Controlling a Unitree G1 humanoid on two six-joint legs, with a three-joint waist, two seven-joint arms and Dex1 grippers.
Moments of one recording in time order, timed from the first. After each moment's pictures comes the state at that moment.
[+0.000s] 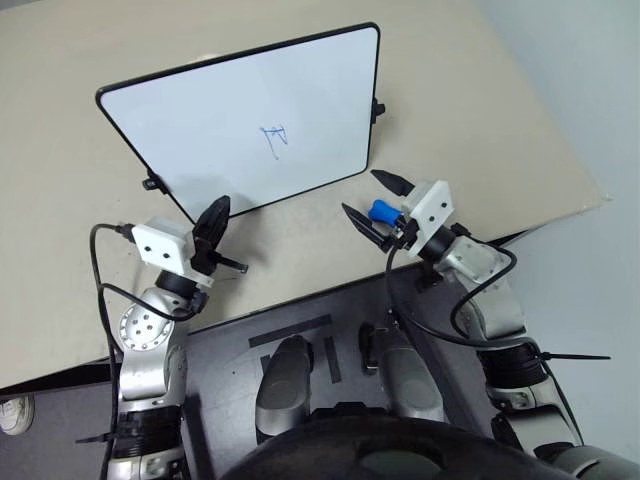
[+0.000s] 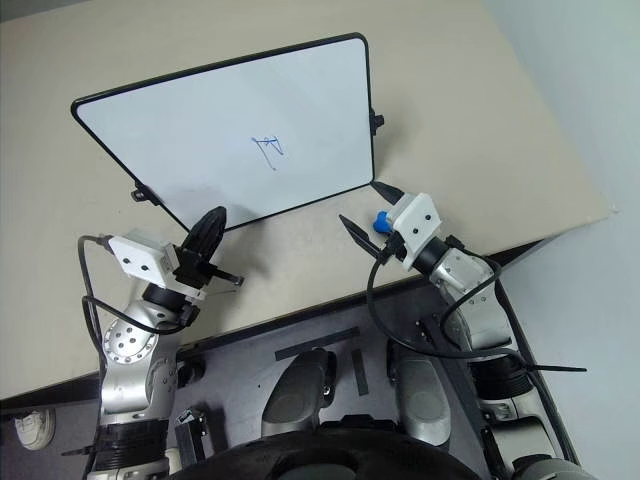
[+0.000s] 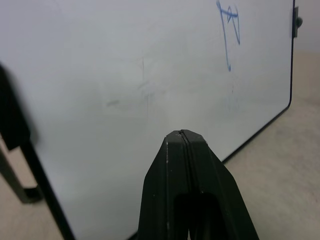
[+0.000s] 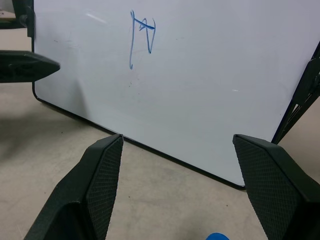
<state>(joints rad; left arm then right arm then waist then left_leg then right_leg) 0.13 0.34 0.18 -0.20 -0.30 -0.13 -0.46 -0.16 -0.25 0.20 -0.18 0.13 0.04 0.59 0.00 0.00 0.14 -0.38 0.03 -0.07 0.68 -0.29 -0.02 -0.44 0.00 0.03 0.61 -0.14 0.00</state>
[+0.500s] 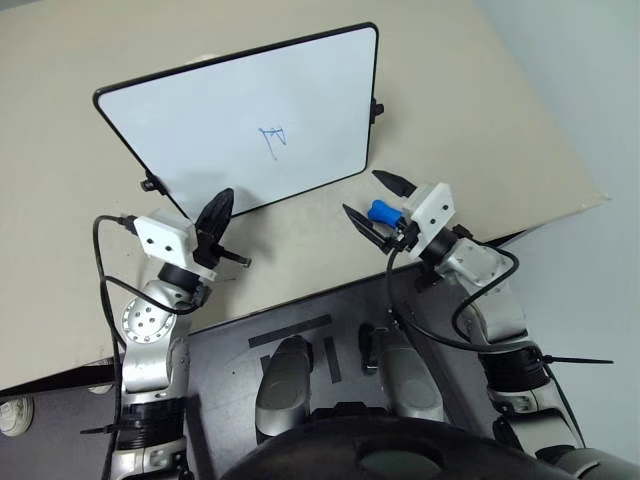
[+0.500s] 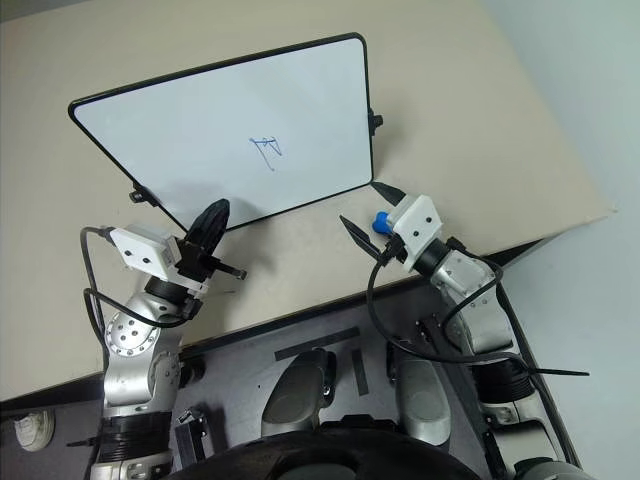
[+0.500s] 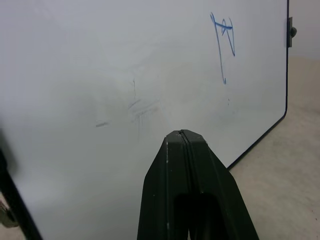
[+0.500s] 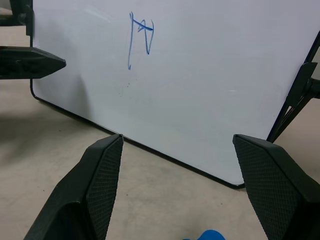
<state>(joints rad) 0.14 0.33 0.18 -0.21 -0.30 -0.13 -0.46 -0.17 -0.27 0.20 -0.20 0.12 0.05 0.59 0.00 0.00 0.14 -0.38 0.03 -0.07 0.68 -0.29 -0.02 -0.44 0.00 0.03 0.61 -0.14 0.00</state>
